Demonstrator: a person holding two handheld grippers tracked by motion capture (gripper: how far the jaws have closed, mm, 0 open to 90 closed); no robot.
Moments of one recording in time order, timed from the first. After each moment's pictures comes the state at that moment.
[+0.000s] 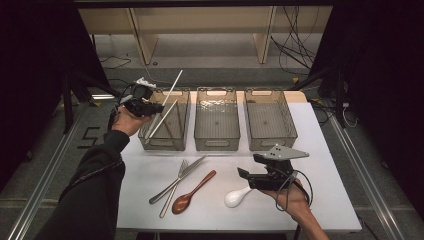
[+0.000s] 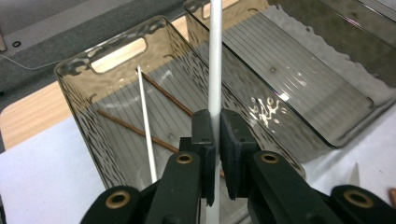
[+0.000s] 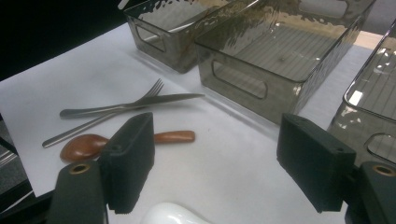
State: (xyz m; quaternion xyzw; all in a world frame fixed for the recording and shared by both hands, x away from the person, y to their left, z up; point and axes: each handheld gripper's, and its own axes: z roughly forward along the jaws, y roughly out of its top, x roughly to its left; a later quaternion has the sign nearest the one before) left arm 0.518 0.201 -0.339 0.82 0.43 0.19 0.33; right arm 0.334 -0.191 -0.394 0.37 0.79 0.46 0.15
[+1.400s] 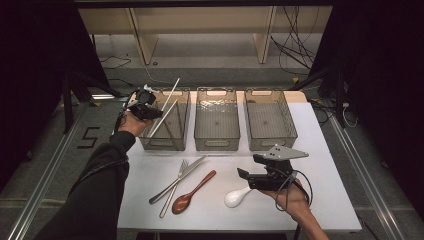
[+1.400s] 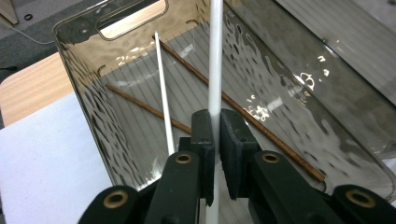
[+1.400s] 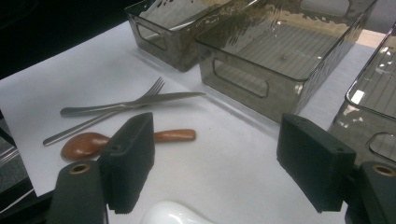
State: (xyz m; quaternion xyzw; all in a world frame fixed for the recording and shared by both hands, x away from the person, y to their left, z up) left arm 0.543 0.204 -0.383 0.82 0.45 0.20 0.28; right arm 0.334 -0.191 -0.395 0.37 0.79 0.46 0.15
